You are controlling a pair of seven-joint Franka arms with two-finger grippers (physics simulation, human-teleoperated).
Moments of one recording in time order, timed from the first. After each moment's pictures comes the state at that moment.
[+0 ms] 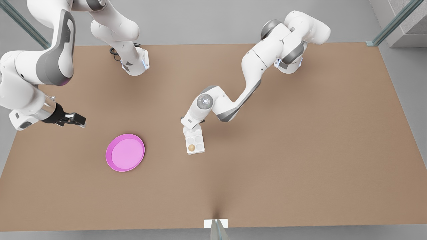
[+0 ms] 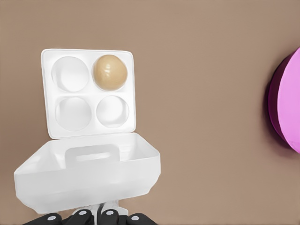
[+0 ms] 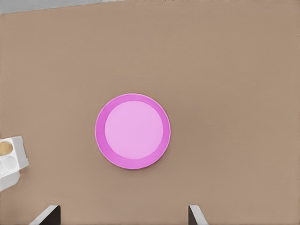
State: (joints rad) left arm -0.67 0.92 -0.32 -1.20 0.00 2.27 -0.96; right arm -0.08 0.15 0.04 -1.46 0.03 1.60 0.04
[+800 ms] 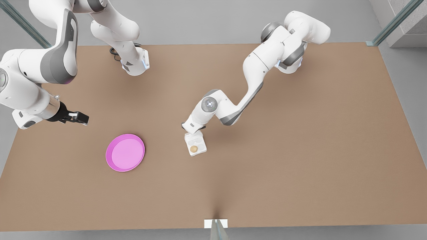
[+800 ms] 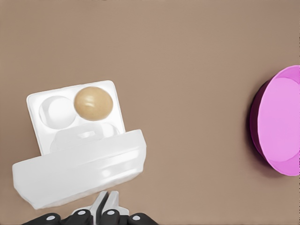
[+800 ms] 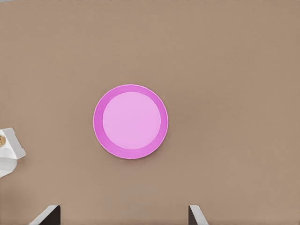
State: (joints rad) left arm -0.66 0.95 -0.30 -1.15 0.01 2.34 -0.91; right arm -0.07 0.17 0.06 -1.41 -0.01 1.52 0.11
